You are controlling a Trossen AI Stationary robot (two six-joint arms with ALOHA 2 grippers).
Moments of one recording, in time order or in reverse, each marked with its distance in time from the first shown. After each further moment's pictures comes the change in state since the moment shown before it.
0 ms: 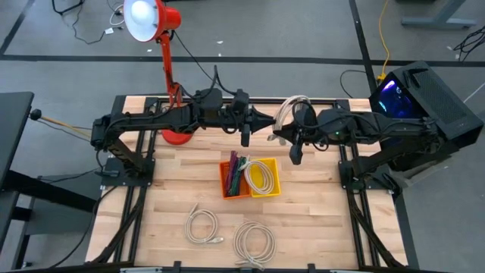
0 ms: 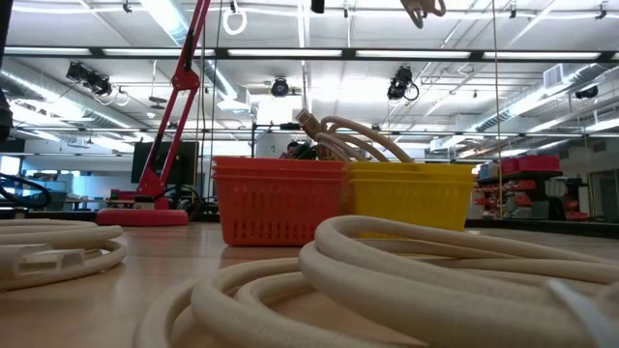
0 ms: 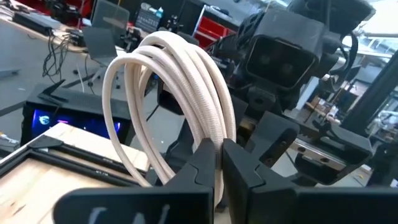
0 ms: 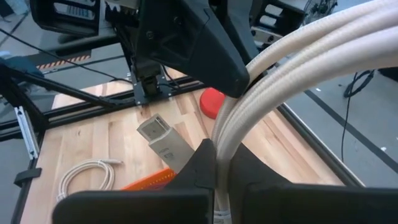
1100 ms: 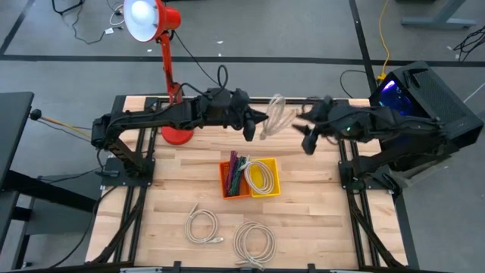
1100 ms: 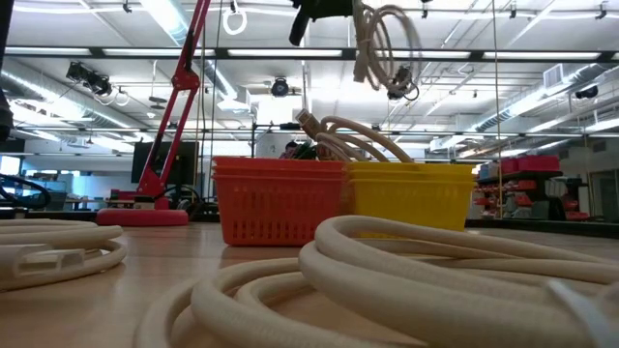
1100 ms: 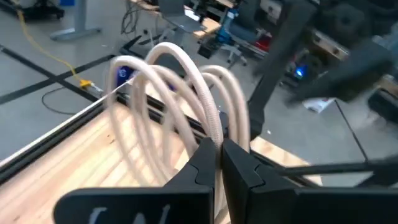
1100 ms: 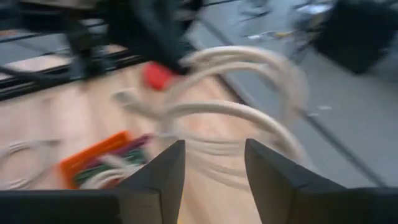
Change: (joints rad) left arm 0.036 0.000 0.003 -0.275 -0.160 0.010; right arm -0.058 -0.128 -0.003 -0.253 0.161 0.016
